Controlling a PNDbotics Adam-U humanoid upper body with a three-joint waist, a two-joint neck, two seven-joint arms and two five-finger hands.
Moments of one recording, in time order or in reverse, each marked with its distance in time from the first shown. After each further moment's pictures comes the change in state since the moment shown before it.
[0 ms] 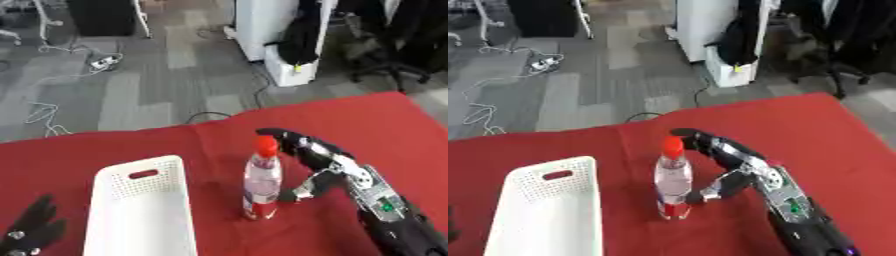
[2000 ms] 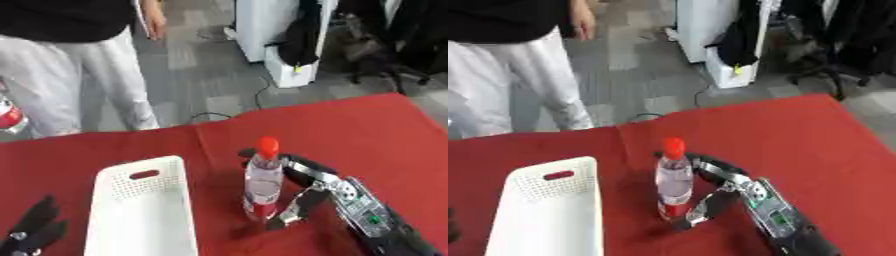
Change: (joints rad) left arm 0.001 0.000 0.000 0.000 0.001 0.000 -0.009; right arm 0.008 0.042 0.067 -0.017 0.105 -0.033 -0.033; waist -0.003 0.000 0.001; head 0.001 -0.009
